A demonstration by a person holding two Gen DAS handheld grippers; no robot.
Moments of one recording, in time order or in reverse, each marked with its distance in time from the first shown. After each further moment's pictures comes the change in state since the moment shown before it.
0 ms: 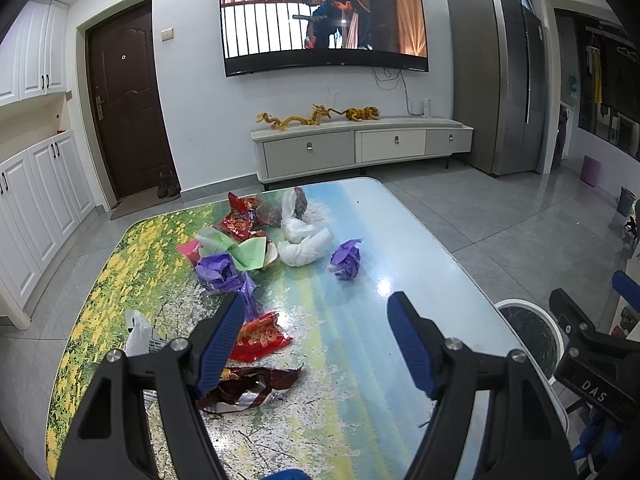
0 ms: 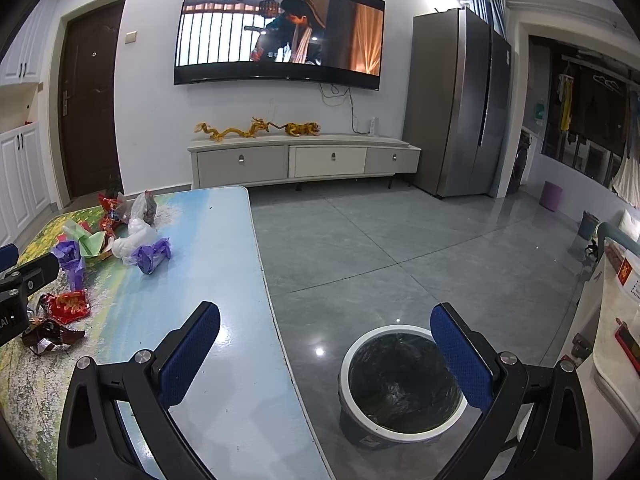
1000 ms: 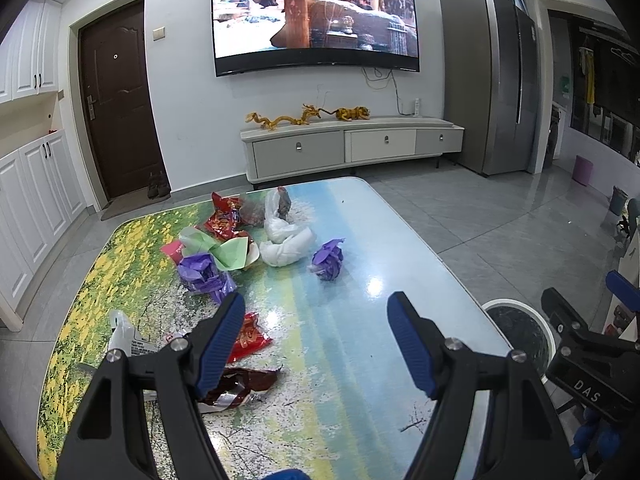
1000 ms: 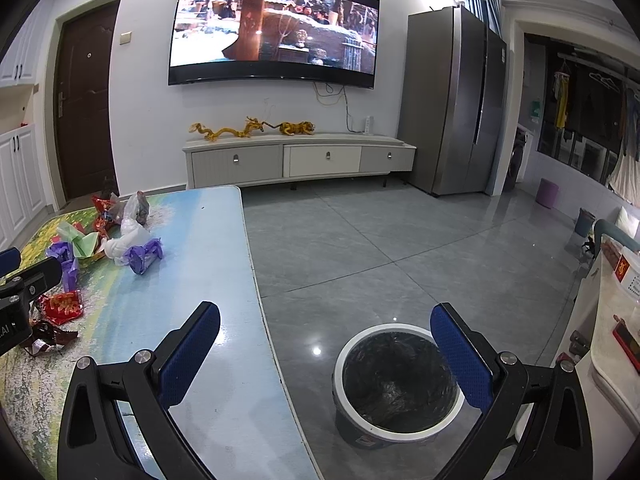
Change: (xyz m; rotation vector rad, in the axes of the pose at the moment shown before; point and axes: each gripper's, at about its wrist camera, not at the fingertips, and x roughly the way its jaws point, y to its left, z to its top) left arm 0.003 -0.011 0.000 0.002 -0.001 -0.036; right arm 0.002 -0.008 -0.003 0.009 -0.001 -0.013
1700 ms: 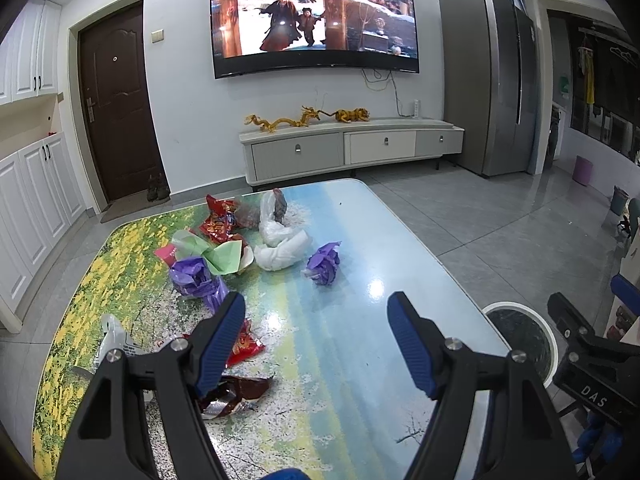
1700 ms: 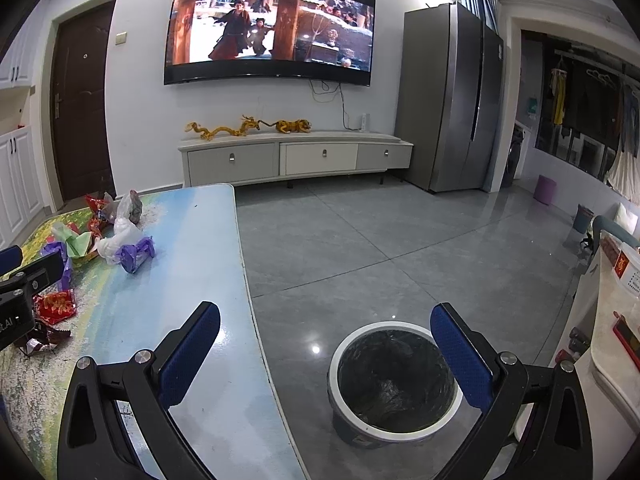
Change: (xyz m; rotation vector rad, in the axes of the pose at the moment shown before) left arm 0.009 -0.007 0.001 0.009 -0.010 0.003; right arm 0.004 -0.006 0.001 0.008 0.005 -0.007
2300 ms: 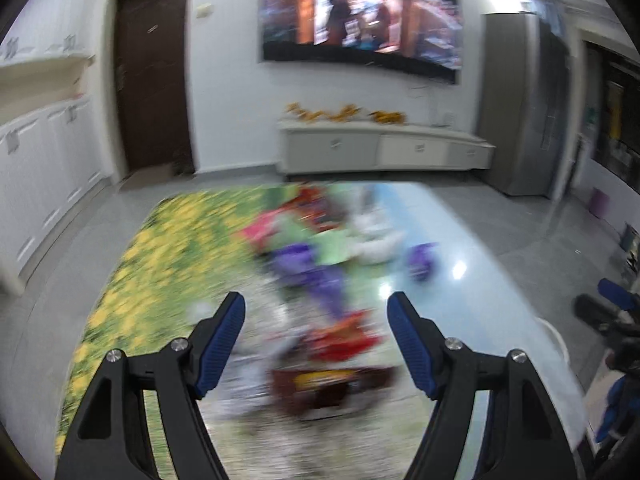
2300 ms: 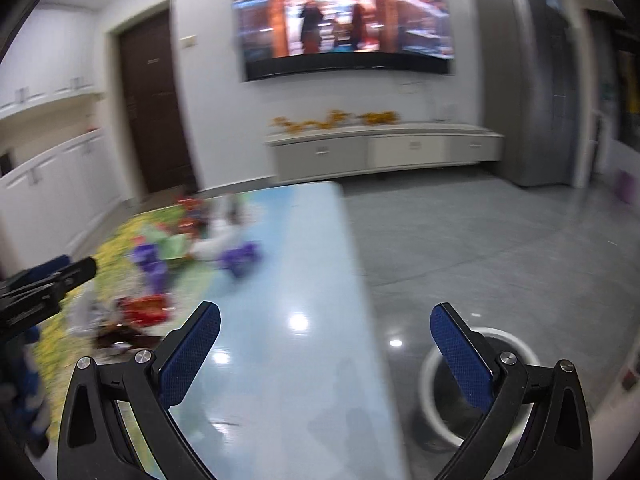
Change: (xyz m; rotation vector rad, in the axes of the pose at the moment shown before) left arm -0.004 0.140 -0.014 -0.161 0.051 0.057; right arm 0.003 0.047 0.022 -0.047 0.053 0.401
